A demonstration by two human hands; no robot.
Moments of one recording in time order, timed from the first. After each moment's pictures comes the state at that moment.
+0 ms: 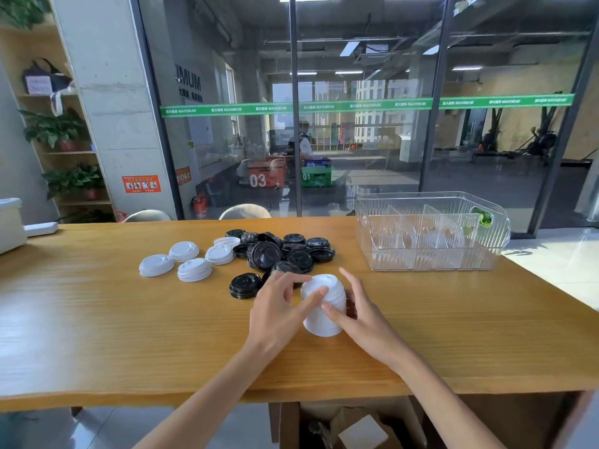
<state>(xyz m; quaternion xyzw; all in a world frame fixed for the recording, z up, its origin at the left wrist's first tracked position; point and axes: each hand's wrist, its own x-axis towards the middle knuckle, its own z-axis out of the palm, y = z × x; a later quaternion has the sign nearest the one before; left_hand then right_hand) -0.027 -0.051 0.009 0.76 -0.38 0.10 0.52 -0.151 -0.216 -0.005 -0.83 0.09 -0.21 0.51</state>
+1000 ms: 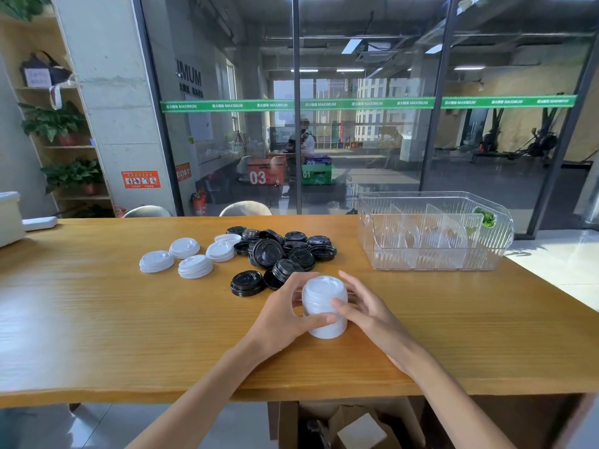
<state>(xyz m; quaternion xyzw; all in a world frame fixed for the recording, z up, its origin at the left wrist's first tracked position) -0.015 -0.048 0.001 0.72 -0.47 -0.06 0.50 -0.156 -0.222 0.000 -0.78 0.07 -0.19 0.59</state>
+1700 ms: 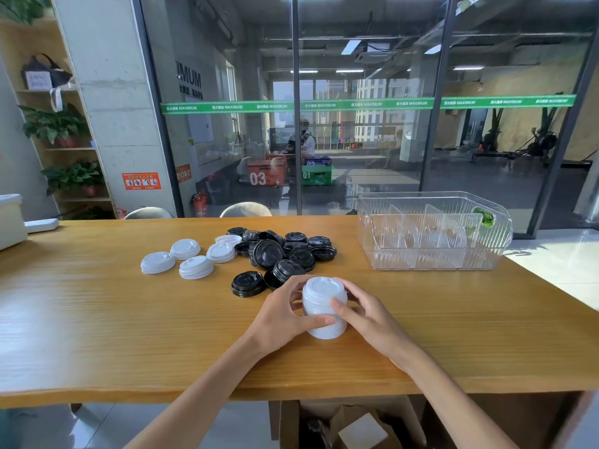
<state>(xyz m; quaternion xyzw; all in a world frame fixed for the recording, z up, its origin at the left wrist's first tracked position) -0.008 -0.048 0.000 0.72 -0.46 -0.08 0.52 -0.156 -0.217 0.005 -0.82 0.07 -0.19 0.54</state>
